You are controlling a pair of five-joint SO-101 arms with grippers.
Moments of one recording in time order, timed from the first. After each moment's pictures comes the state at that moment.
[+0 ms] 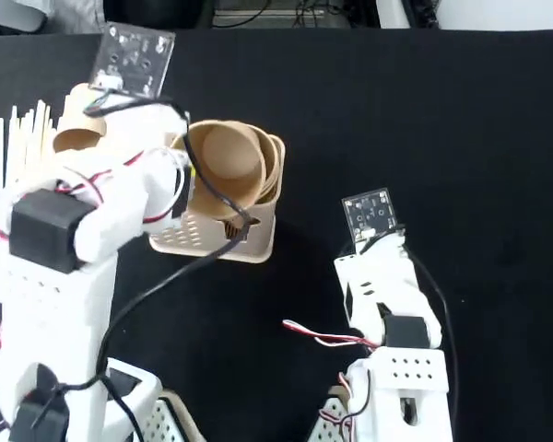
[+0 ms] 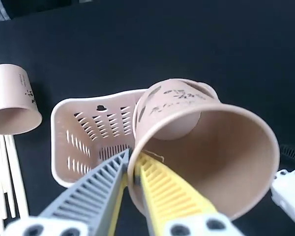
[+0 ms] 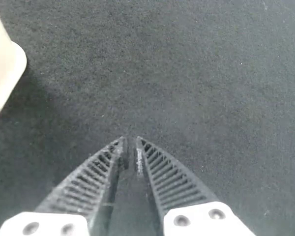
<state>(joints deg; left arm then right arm) 13.3 -28.0 -17.2 96.5 3.9 2.0 -73.7 88.7 38.2 18.0</state>
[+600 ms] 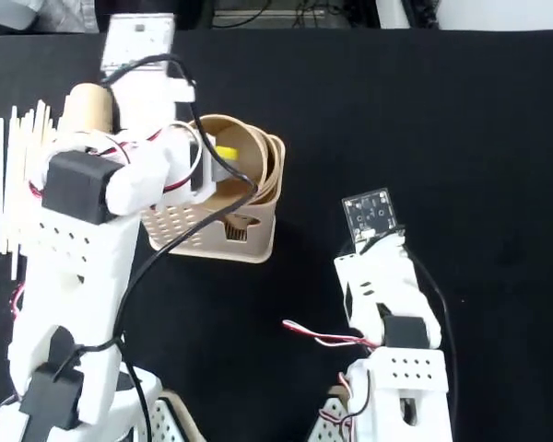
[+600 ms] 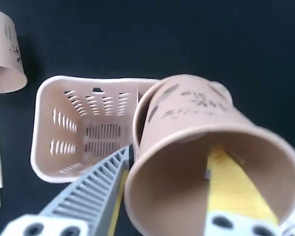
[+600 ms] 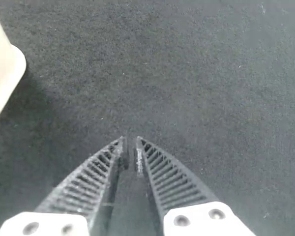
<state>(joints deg) 13.2 -20.3 -18.5 96.7 16.1 2.0 -73.7 89.1 37.0 18.0</state>
